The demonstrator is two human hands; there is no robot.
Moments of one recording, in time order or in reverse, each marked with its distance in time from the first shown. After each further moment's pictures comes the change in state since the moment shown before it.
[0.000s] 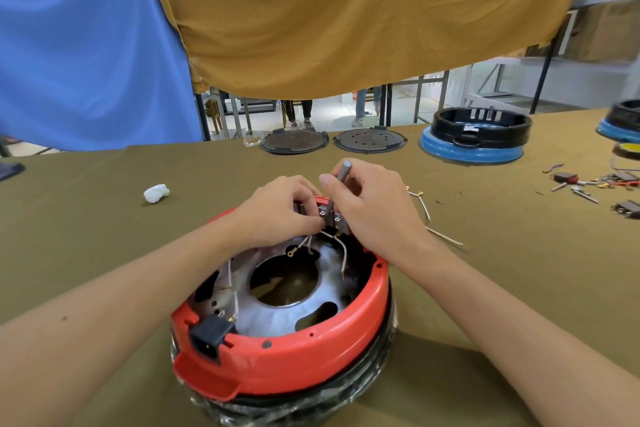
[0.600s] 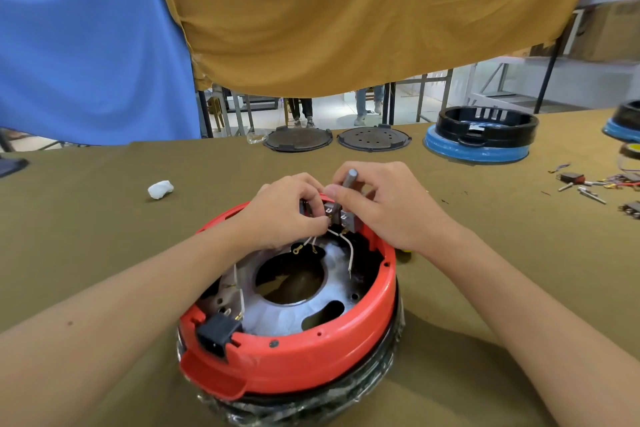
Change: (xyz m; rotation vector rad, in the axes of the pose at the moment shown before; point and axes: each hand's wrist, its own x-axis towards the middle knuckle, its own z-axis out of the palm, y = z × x) left_hand -0.006 0.002 0.004 -0.021 0.021 0.018; right_hand 0.007 0.014 -0.016 -0.015 -0.217 -0.238
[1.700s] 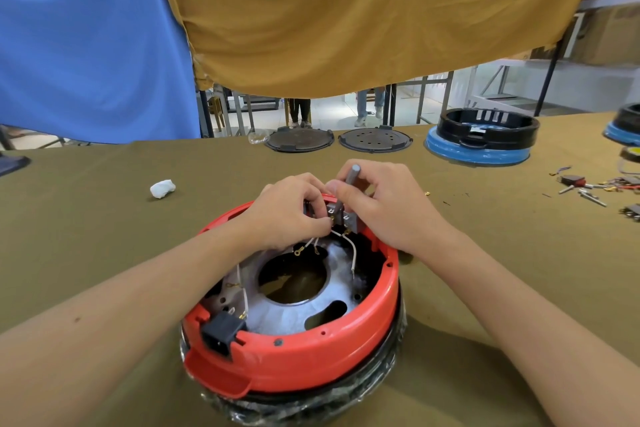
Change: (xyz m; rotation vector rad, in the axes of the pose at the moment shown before) left_hand 0.001 -0.001 0.001 -0.007 0.005 0.010; right_hand 0.001 -0.005 0.006 -0.014 0.070 0.099
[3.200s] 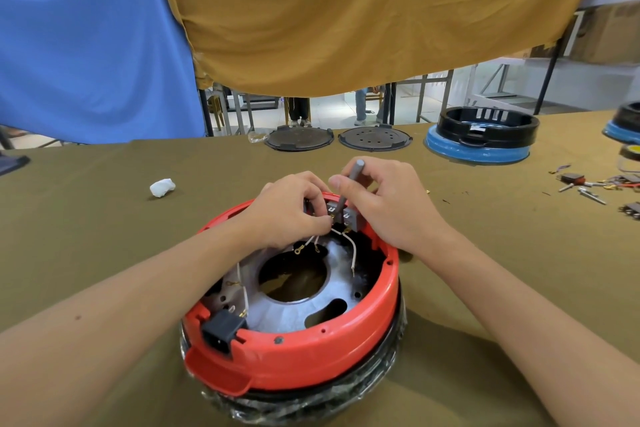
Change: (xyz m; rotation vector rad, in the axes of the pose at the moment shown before) left_hand 0.000 0.001 0.000 0.021 0.004 -0.013; right_hand -0.002 0.003 0.003 0.100 0.085 0.021
